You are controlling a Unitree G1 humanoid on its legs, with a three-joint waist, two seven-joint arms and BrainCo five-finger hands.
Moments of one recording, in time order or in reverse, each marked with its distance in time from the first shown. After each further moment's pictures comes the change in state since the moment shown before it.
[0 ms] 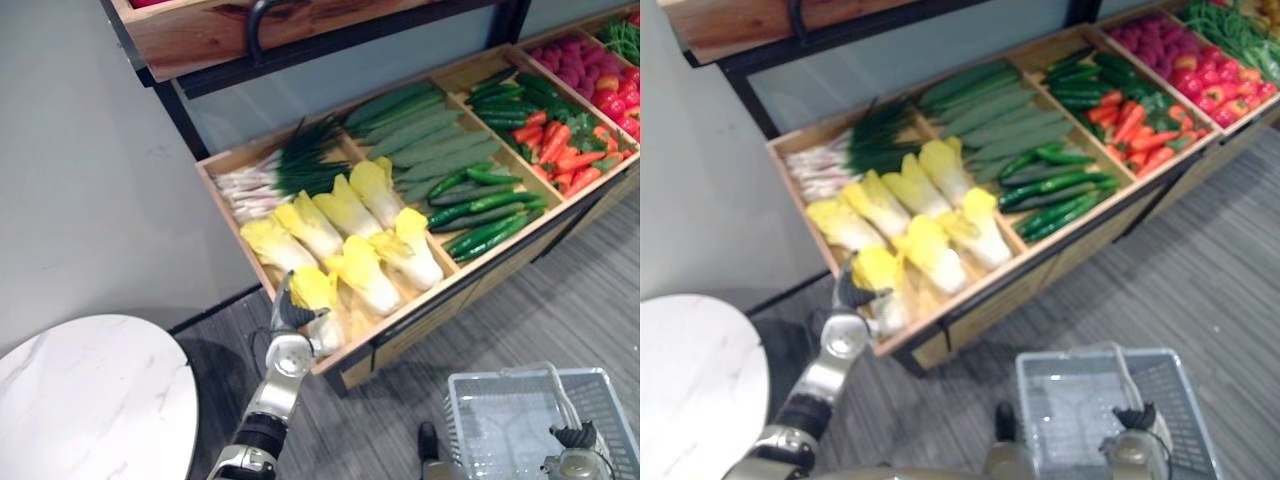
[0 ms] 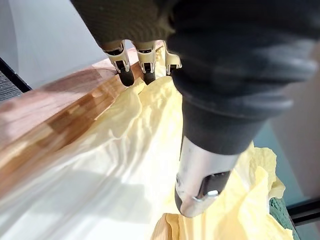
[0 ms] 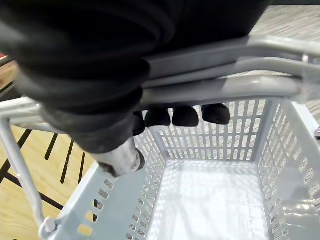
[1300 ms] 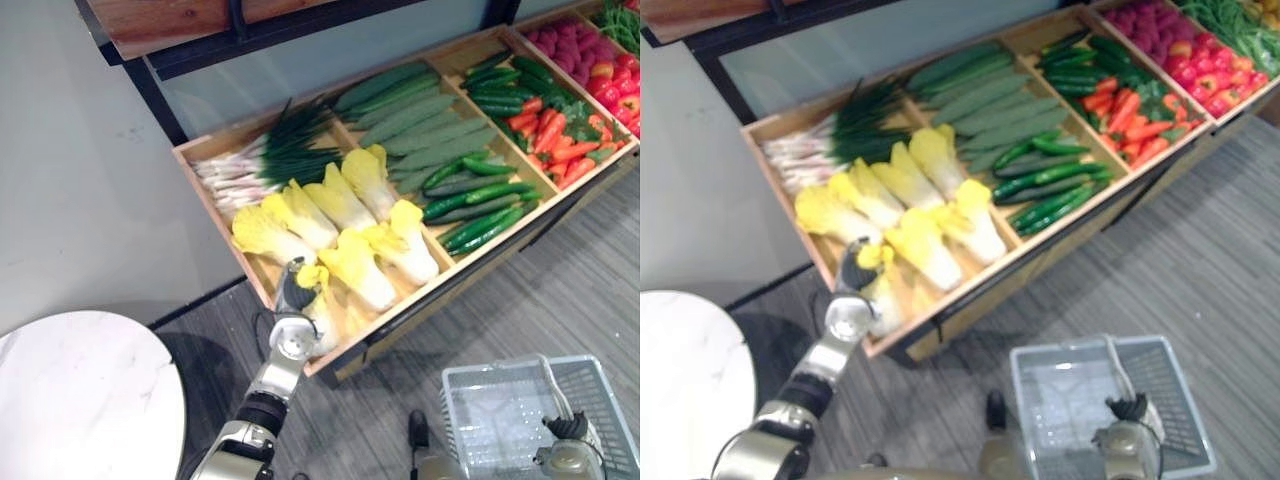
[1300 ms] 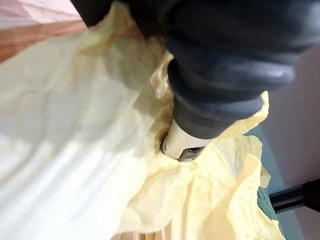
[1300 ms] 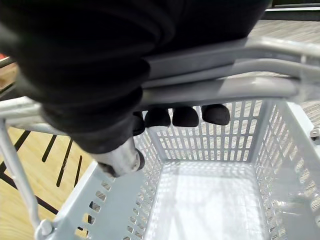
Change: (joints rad) left arm -0.099 0.030 -0.072 0.056 -0.043 -0.050 0.035; right arm -0.020 0.007 0.038 0.016 0.001 -0.004 -0.036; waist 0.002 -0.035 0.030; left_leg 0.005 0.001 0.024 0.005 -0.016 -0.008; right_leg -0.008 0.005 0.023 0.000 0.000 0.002
